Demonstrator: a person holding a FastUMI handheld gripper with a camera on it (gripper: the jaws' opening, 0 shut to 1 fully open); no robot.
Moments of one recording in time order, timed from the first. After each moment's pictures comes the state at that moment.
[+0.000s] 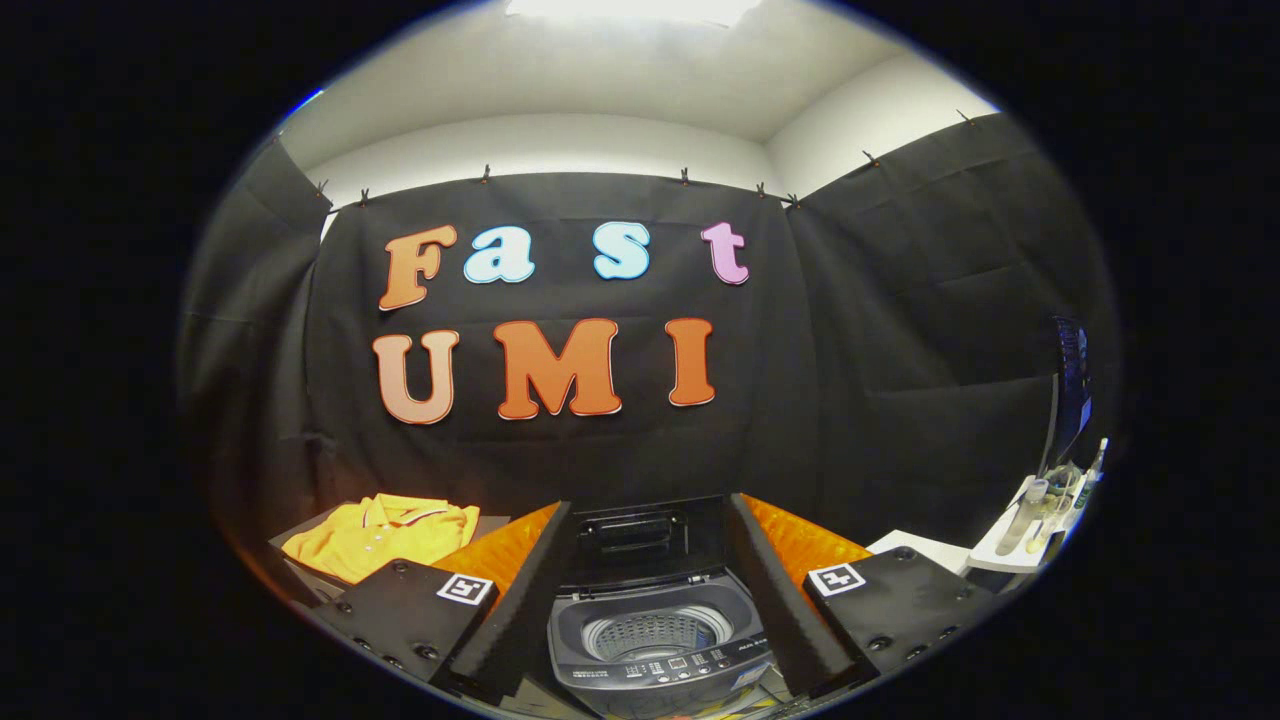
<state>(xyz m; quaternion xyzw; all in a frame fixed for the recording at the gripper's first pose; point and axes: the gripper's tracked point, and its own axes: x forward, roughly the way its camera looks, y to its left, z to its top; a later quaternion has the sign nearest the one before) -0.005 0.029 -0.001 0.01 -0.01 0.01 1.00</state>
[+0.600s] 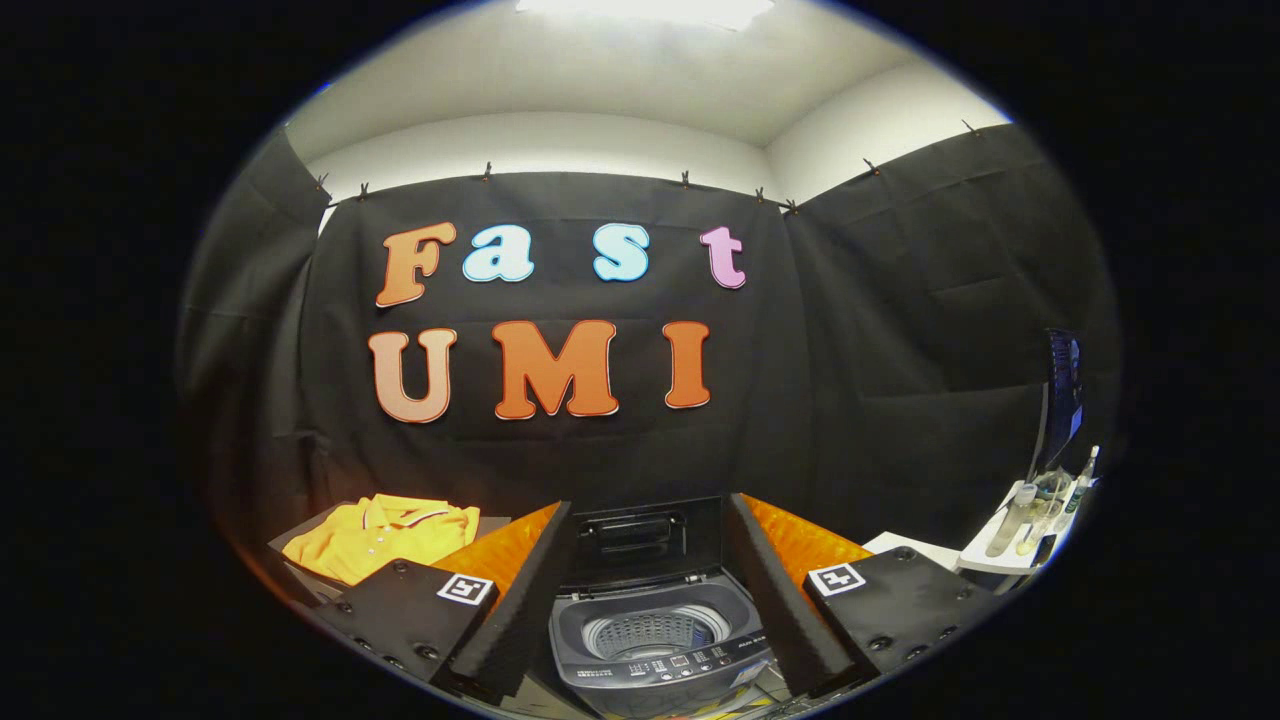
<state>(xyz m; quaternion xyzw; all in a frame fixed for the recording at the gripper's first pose) -0.015 0.041 0.011 0.00 -0.01 -0.01 1.00</state>
